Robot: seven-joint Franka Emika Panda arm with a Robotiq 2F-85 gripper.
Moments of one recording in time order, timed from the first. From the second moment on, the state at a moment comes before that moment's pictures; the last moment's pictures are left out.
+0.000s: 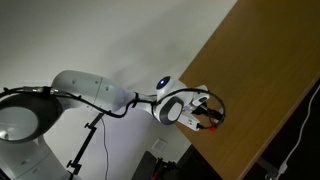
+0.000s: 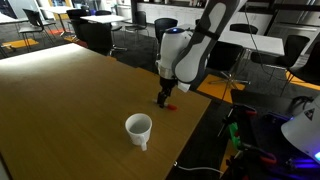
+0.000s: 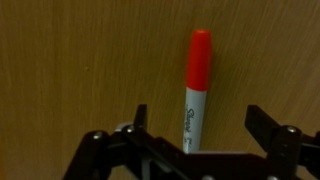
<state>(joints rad) -0.07 0.58 -0.09 -2.28 0.00 2.94 -0.03</state>
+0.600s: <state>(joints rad) -0.06 0.62 -0.10 -2.26 0.01 2.97 -0.03</state>
